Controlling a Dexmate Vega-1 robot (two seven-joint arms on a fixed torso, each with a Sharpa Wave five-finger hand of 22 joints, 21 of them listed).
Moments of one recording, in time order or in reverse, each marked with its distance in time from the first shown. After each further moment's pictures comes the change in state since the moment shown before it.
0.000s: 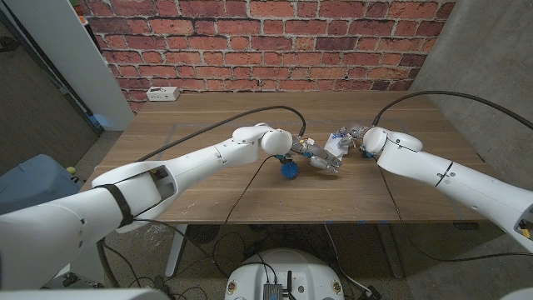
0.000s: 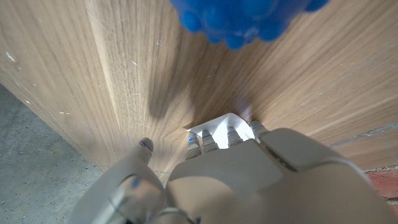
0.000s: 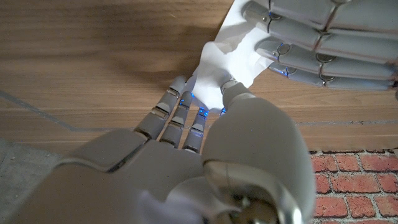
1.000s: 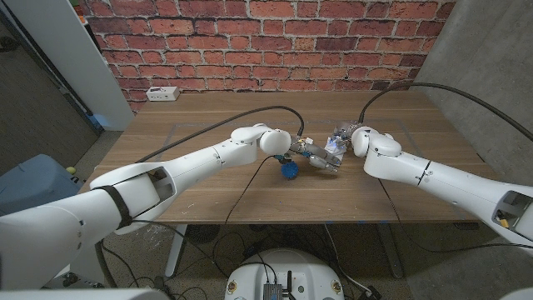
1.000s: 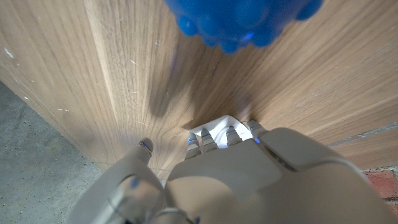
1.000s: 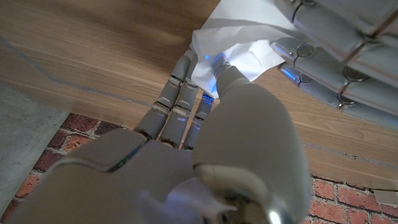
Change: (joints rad) left arm 0.007 0.005 -0.013 -0.001 -0.010 -0.003 0.011; left_hand -0.005 0.005 -0.004 -0.004 0.007 -0.012 -0.002 0.004 0.000 -0.013 0.008 0.000 0.000 -0.013 -0.006 0.000 0.000 0.000 0.000 0.007 0.000; right arm 0.083 0.064 -0.162 0.115 -0.280 0.066 0.034; right_hand 0.221 -0.074 -0.015 -0.034 -0.004 0.512 0.223 0.096 0.026 0.394 0.039 0.202 0.122 0.494 -0.052 0.320 0.353 0.154 -0.012 0.360 0.090
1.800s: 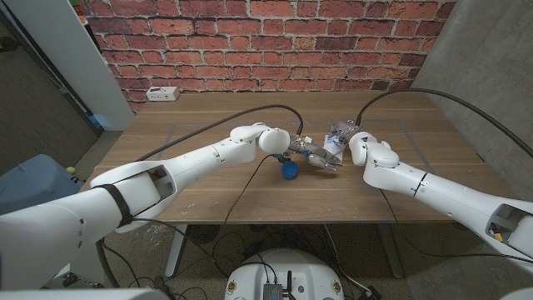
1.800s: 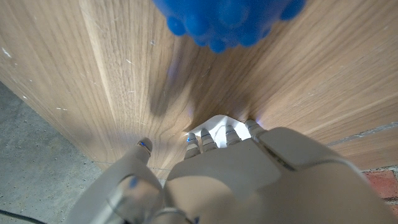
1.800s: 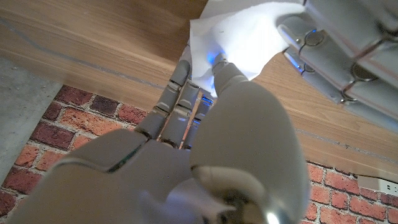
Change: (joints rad) left arm -0.011 -0.005 0.000 0.024 -0.006 -0.019 0.002; left_hand 0.000 0.000 0.000 0.000 0.000 -0.005 0.005 0.000 0.000 -0.005 0.005 0.000 0.000 -0.018 -0.018 0.000 -0.001 0.000 -0.007 0.001 -0.002; right arm -0.094 0.041 0.081 0.040 -0.123 0.091 -0.094; right_hand 0.010 0.016 -0.040 0.029 0.000 -0.127 -0.076 -0.078 0.018 -0.176 -0.027 -0.056 0.020 -0.077 0.011 -0.248 -0.039 -0.180 0.012 0.143 -0.051
